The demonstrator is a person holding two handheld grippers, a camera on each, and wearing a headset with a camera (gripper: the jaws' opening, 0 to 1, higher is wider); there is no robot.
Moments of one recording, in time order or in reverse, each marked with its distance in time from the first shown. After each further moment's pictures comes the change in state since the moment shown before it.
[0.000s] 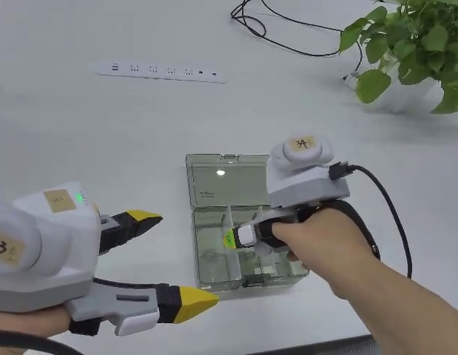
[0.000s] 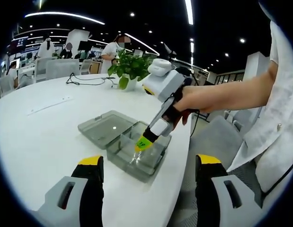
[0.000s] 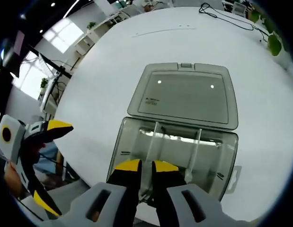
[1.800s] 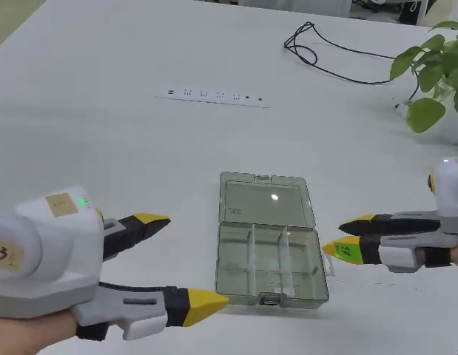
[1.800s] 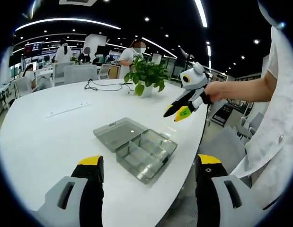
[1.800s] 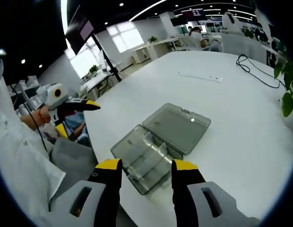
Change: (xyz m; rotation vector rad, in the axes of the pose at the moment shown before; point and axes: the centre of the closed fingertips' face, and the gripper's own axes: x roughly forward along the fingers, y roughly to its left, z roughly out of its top) left arm -0.023 -0.011 0.023 -0.026 -0.041 0.191; right arm -0.122 -0.043 0.009 -0.509 -0.212 0.284
